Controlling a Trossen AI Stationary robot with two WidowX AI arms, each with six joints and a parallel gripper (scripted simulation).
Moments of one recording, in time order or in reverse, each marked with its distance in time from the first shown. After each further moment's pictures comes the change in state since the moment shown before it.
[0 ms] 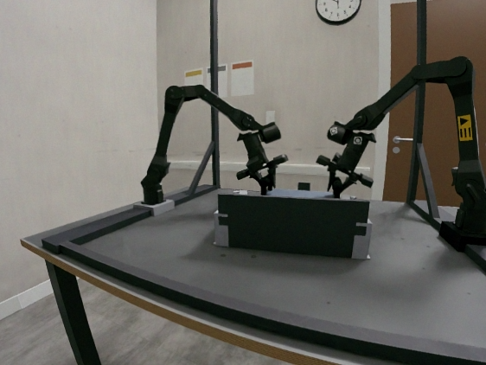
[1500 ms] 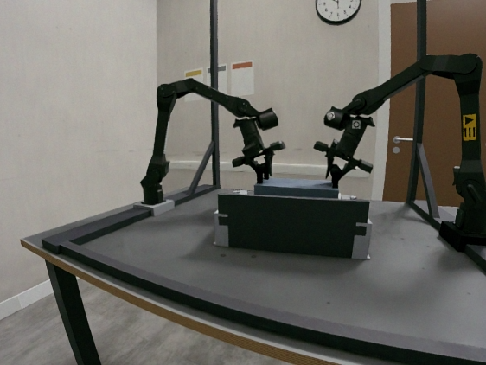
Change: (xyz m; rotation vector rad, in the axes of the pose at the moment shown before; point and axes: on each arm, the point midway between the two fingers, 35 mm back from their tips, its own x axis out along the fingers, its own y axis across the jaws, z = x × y) left arm -0.039 0.026 -0.018 -0.008 0.015 -0.010; right arm -0.046 0.010 0.021 -0.008 -0.008 -0.012
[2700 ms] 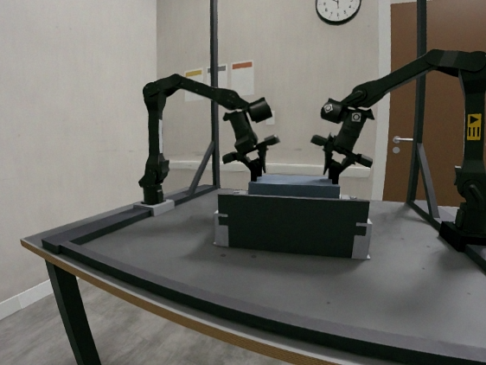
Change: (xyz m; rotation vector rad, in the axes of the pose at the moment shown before) left arm -0.013 0.014 -0.035 -0.099 0.026 0.002; right arm -0.018 0.001 0.059 -0.090 0.052 0.001
